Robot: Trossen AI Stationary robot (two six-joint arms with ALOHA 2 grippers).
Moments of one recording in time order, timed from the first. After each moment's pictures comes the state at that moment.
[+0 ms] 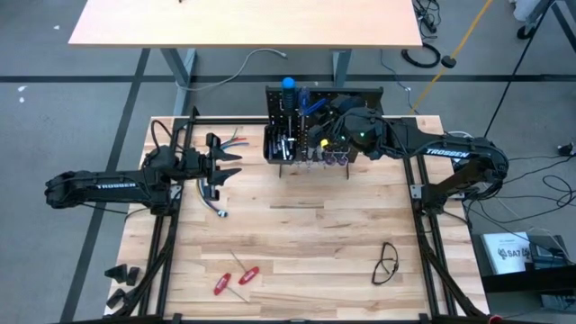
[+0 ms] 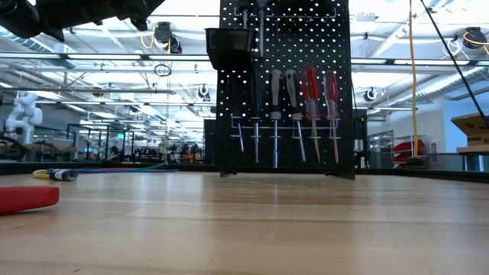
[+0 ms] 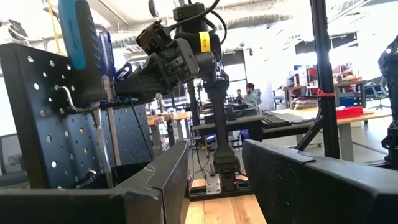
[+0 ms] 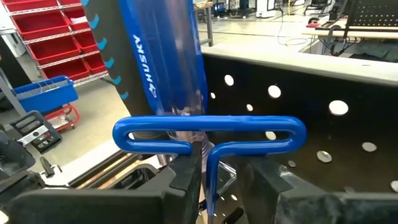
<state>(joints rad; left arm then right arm) 0.23 0.71 0.35 0.67 0.26 0.11 -0.14 1.43 1.45 -0.32 0.63 0.37</state>
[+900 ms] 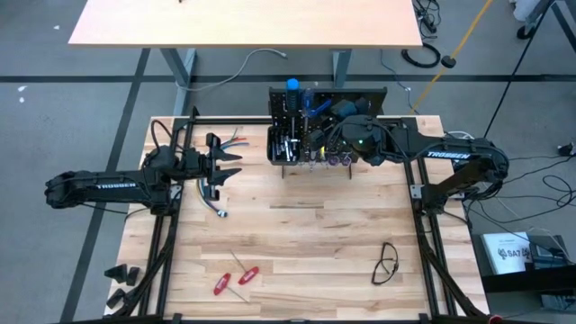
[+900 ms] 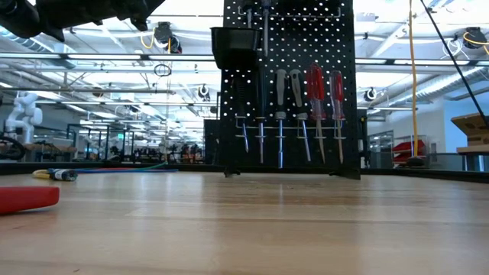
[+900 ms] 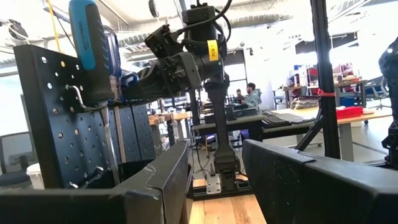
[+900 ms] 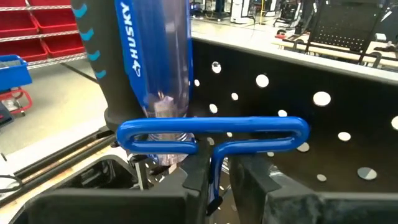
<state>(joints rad) 0.23 0.71 0.35 0.67 0.26 0.11 -0.08 1.43 1.45 -0.40 0.79 0.31</state>
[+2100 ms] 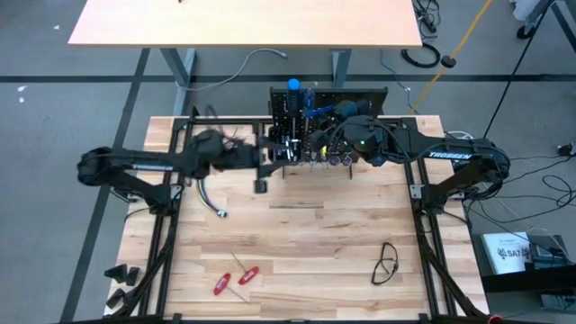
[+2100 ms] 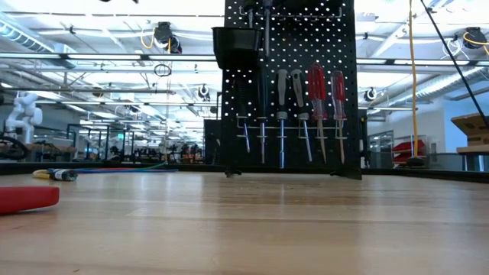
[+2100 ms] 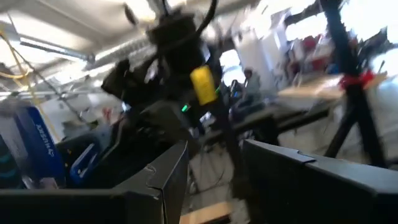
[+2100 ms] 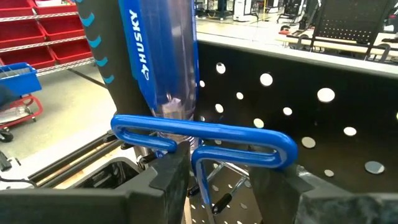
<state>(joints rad) 0.12 1.28 0.90 0.65 0.20 0.37 -0.08 1.42 1.45 -0.40 0.78 0.35</state>
